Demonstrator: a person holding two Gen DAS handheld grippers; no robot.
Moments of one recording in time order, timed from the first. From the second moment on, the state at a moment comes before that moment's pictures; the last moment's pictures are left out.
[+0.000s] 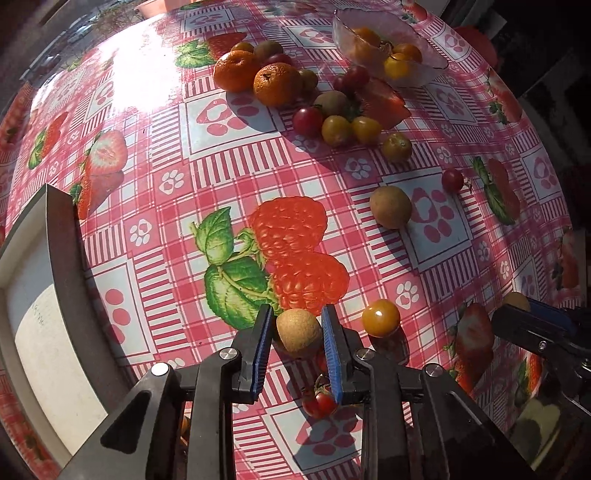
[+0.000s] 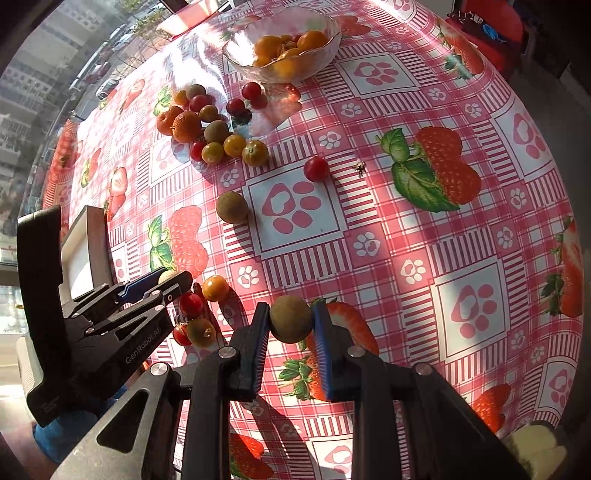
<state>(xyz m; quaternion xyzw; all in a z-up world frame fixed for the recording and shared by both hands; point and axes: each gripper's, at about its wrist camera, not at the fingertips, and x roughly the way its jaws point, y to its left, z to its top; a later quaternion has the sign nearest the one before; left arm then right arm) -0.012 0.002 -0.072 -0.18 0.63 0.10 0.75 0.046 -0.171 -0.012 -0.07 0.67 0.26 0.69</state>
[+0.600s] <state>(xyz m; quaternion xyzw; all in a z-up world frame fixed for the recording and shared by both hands) -0.112 0.059 -0.014 -0.24 0.57 0.15 0.77 0.009 -0.110 0.010 -0.11 0.66 0.32 0.67</state>
